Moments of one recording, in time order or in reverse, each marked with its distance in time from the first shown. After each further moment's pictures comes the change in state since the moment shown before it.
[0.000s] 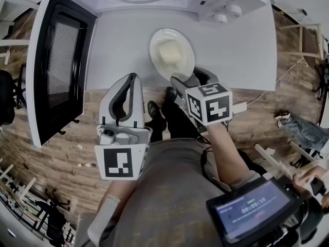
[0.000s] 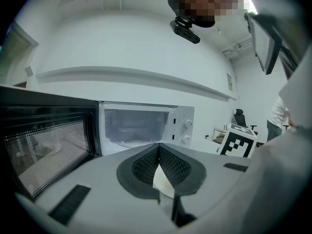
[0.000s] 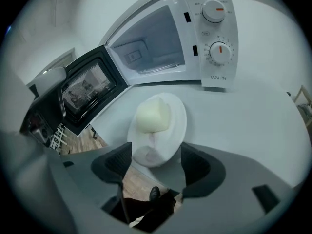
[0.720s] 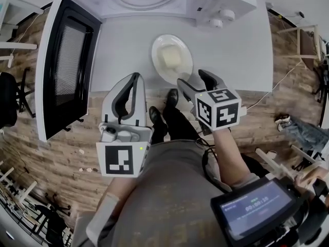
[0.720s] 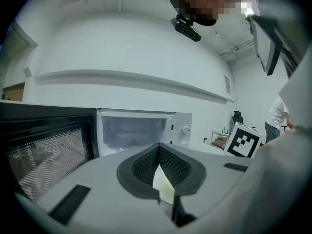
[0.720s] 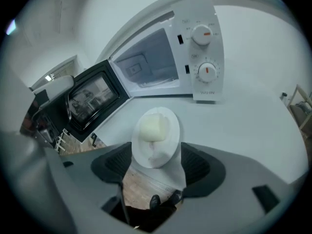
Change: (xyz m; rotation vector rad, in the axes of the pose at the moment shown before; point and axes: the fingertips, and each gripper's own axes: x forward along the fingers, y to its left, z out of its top) left arm -0.004 -0.005 0.016 0.005 -0.026 -0.022; right arm -0.031 -0.006 0.013 0.019 -0.110 0.001
